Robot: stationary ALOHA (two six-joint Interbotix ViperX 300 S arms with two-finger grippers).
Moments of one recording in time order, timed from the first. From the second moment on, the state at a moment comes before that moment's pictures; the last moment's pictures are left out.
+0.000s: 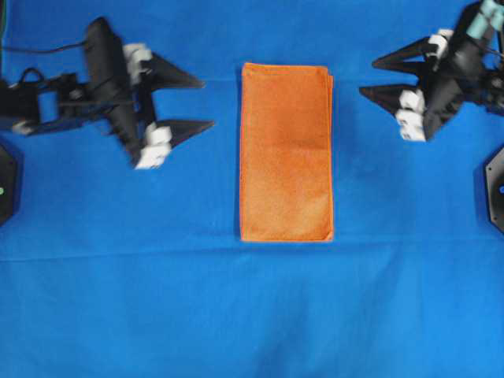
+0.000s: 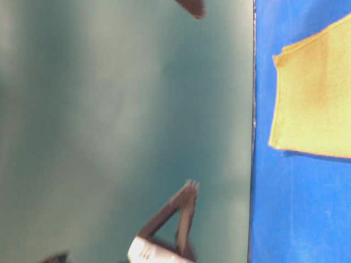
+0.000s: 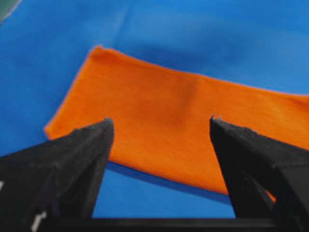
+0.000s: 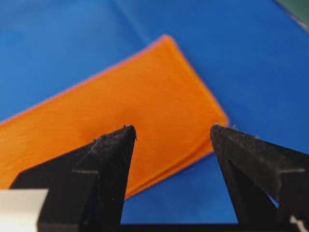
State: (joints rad) left arm 0.24 -0.18 0.88 -0.03 -0.32 -0.02; right arm -0.48 -0.46 1.11 -0.15 -0.21 0.30
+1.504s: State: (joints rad) left arm 0.43 0.34 0.58 -0.03 -0.33 0.01; right arm -0.56 0.15 0.88 -0.14 -0.28 0.31
